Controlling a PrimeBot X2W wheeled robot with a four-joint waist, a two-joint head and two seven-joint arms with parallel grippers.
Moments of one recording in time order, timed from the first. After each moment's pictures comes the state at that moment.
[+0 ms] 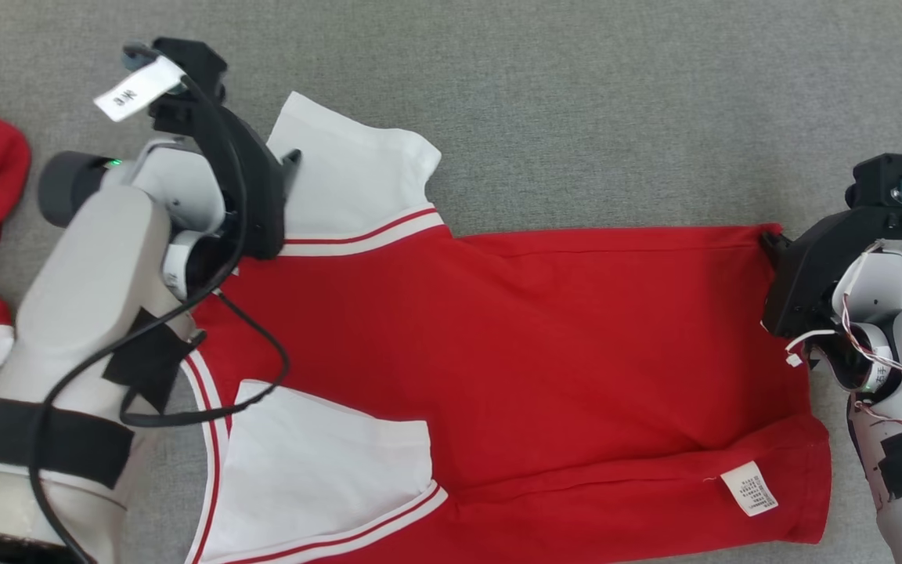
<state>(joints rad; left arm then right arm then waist) -1.05 0.14 -0.48 0.81 -0.40 -0.07 0.53 -0.56 -0.22 0.01 0.37 0.39 -0.05 0.65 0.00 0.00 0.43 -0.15</state>
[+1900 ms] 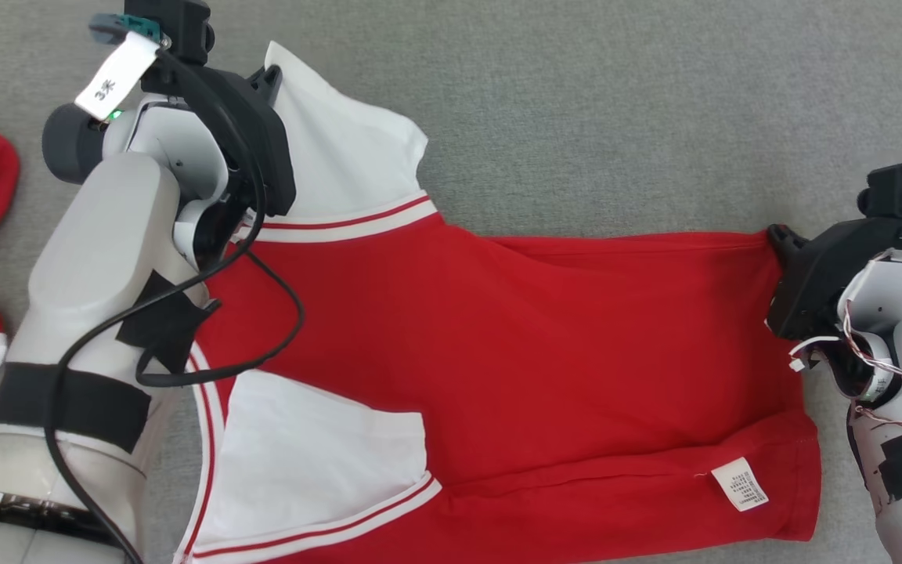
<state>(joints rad) -1.16 0.09 -0.47 0.97 -0.41 -0.11 0.26 -0.56 -0.20 -0.02 0.41 0.40 -0.03 0.52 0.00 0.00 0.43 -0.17</state>
